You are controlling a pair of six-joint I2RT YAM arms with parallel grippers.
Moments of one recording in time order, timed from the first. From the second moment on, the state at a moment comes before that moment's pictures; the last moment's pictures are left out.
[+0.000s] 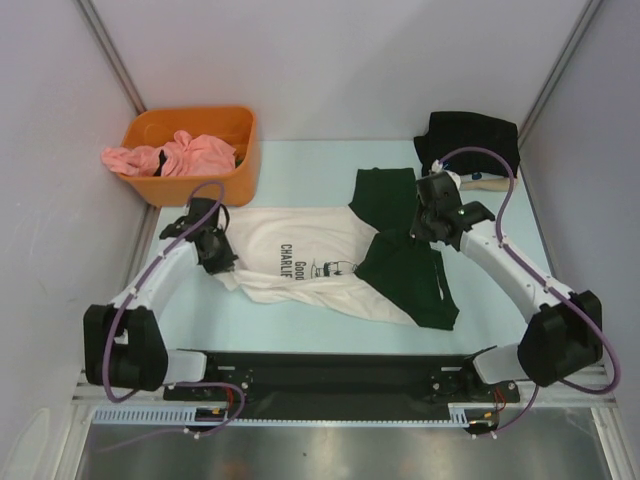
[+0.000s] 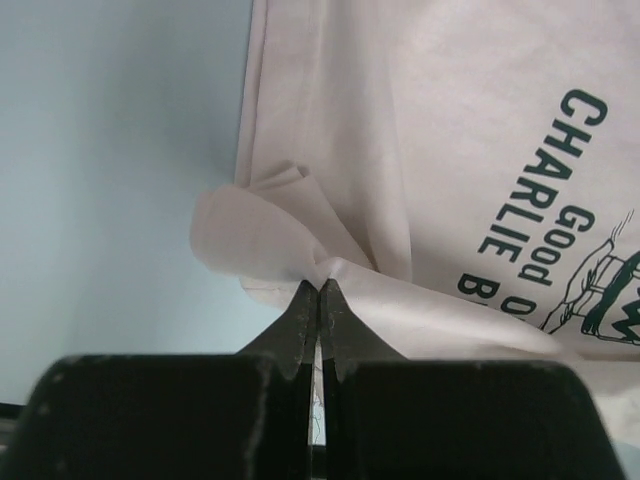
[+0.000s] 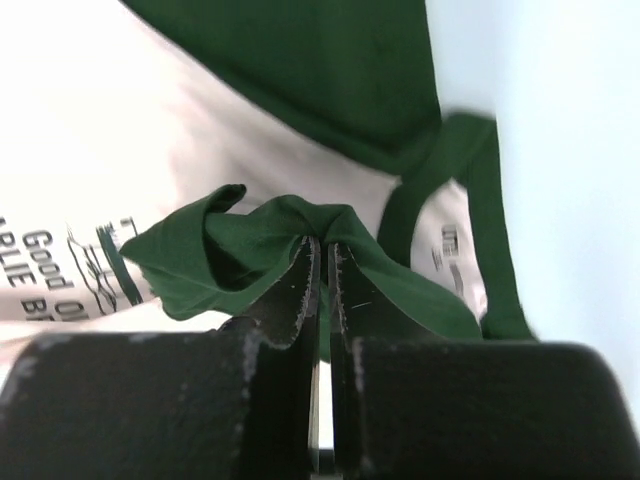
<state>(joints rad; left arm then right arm) -0.11 1.29 0.89 -0.73 -0.06 -0.54 0.41 1.36 1.14 -0.69 0.25 0.56</state>
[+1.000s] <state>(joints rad) -0.01 1.52 1.02 -0.68 0.14 -0.44 0.30 1.31 1.11 -0.60 0.18 0.52</state>
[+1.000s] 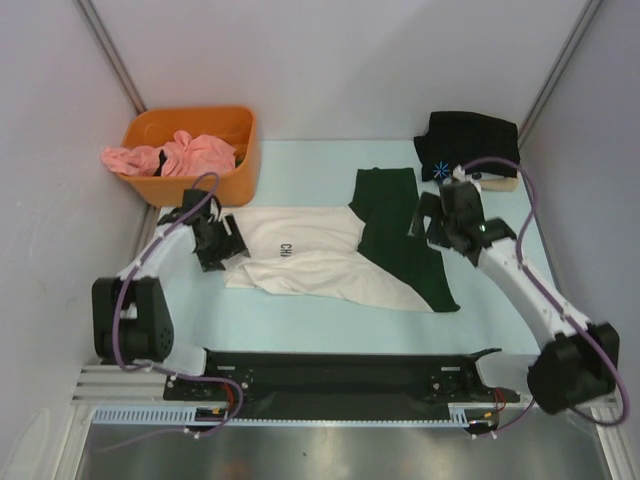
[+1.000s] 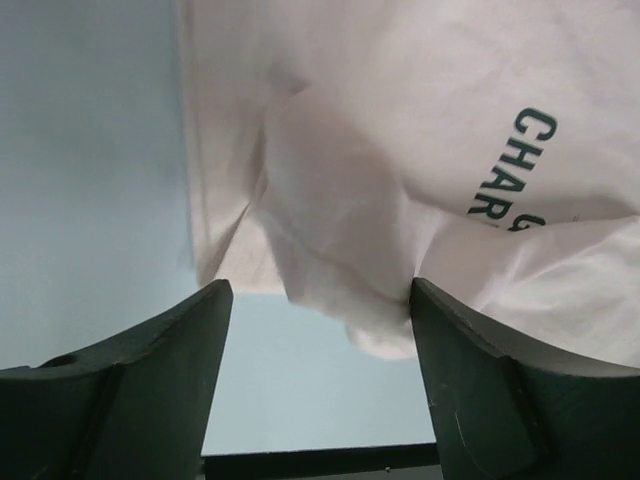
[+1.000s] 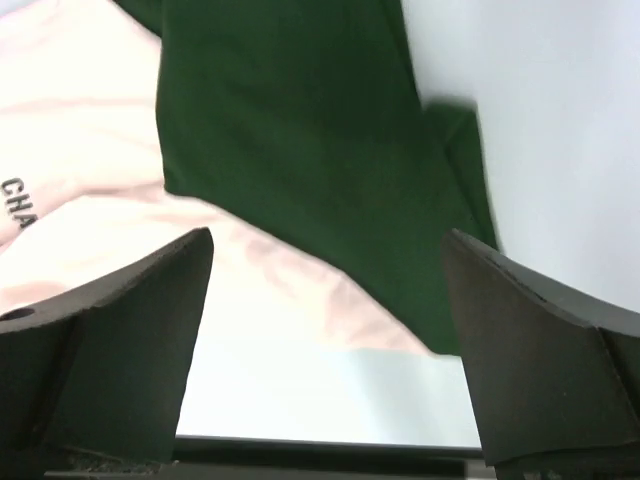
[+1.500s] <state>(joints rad) 0.03 0.91 0.54 -0.58 0.05 -0.76 0.19 1.06 0.57 -0.56 -0.01 0.77</state>
